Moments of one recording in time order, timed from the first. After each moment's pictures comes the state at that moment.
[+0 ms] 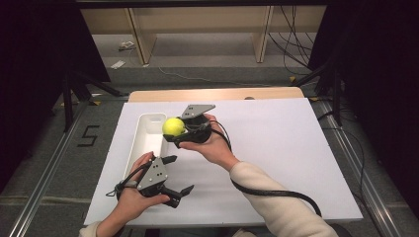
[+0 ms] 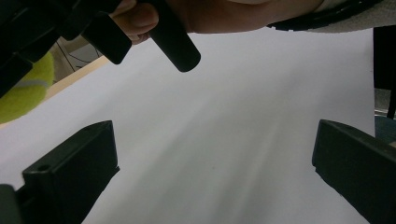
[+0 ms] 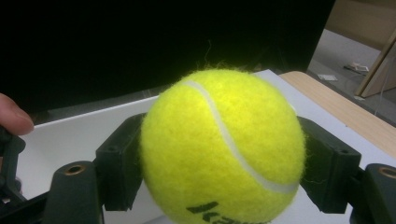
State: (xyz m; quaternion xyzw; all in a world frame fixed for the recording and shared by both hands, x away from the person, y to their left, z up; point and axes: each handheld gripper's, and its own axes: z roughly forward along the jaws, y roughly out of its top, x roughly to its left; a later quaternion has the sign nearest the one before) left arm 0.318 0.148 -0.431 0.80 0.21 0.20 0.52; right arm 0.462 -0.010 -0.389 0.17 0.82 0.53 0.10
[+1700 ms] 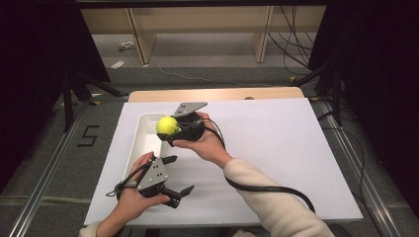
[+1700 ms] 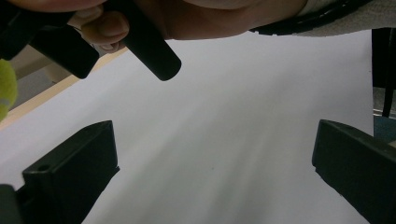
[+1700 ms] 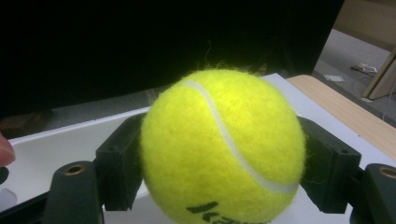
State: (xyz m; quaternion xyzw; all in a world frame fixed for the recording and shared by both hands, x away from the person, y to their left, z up) left arm 0.318 0.148 -0.430 0.80 0.20 0.20 0.52; right arm 0.469 0.009 -0.388 0.16 0.83 0.53 0.09
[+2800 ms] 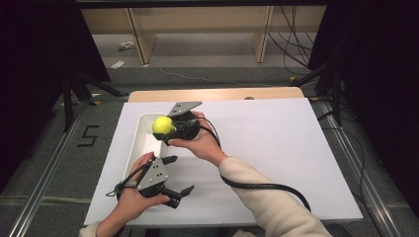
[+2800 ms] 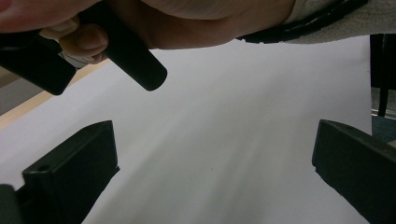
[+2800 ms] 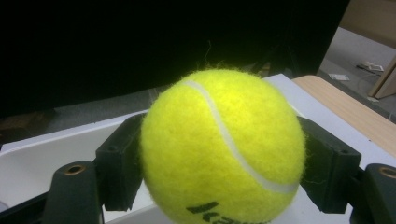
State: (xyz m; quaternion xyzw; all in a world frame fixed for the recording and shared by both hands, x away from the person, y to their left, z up) left arm 0.317 0.148 -0.430 0.80 0.20 0.20 0.52; right arm 0.474 0.021 -0.390 0.16 0.83 0.53 0.09
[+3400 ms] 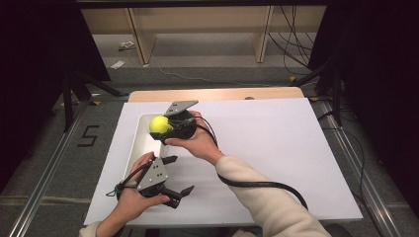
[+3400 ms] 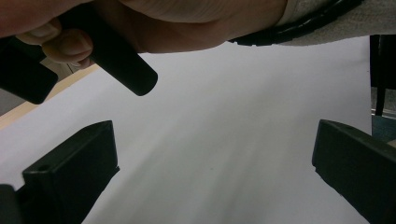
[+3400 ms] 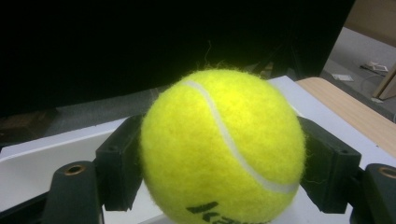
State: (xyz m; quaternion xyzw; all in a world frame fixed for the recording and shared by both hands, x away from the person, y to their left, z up) left arm 0.317 0.148 -0.430 0.80 0.20 0.20 0.52; right arm 0.476 0.030 -0.389 0.16 0.83 0.53 0.08
